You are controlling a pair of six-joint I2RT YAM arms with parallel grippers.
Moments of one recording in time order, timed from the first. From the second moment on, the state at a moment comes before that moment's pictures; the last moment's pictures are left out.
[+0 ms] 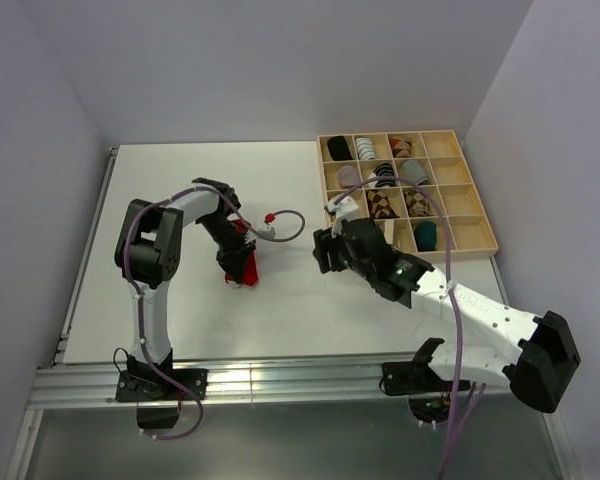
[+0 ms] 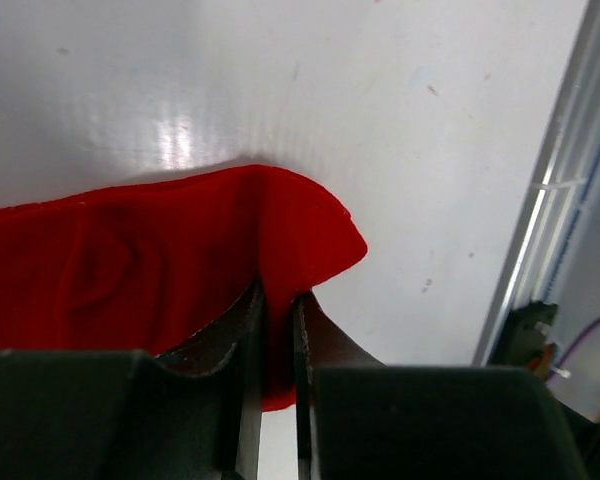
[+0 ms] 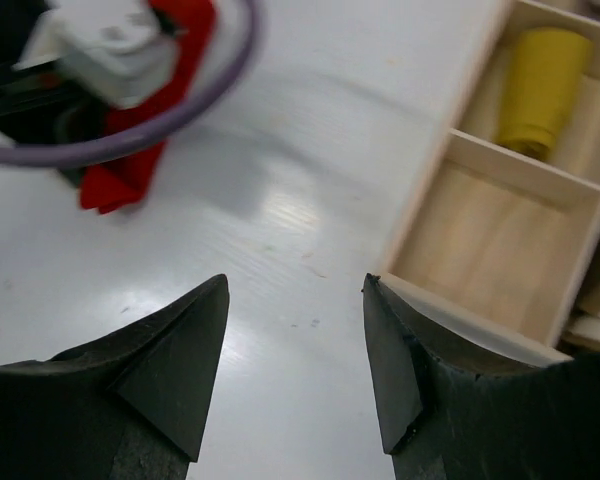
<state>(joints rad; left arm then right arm) -0.33 2.11 1.49 -1.23 0.65 1.08 0.75 1.11 0.80 -0.25 0.22 0.24</state>
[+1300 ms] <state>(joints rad) -0.32 2.17 1.39 -1.39 0.69 1.13 1.30 1.83 1.00 0.11 0.34 -0.12</state>
